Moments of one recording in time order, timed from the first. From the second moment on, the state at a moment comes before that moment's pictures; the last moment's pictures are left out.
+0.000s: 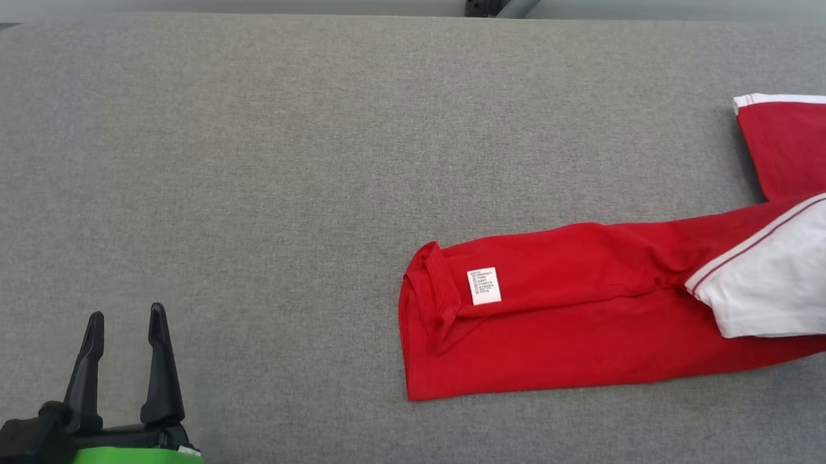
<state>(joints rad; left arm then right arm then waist) 0.11 0.05 0.04 -0.04 -0.32 -0.07 -0.26 -0.22 -0.50 -0.22 0.21 0.97 0.13 0.47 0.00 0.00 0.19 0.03</state>
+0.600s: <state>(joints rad) 0.11 0.05 0.03 -0.03 -0.30 -0.08 -0.26 -0.29 -0.11 0.35 0.02 0.83 0.13 0.42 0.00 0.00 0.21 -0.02</state>
